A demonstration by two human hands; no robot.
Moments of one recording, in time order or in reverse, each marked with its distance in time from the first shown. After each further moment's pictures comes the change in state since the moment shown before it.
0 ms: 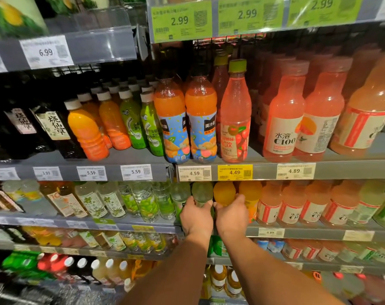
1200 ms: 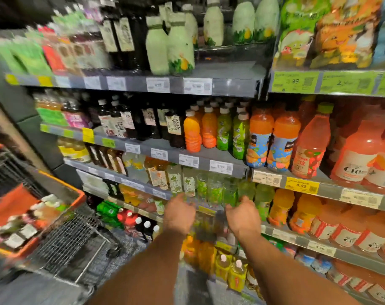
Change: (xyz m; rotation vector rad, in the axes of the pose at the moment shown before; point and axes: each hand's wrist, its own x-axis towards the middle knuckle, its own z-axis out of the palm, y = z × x) left_hand -0.047 -0.049 -0.269 0.216 0.136 -0.043; right_hand -0.156 -0.119 -0.027 -0.279 -0.382 -0.278
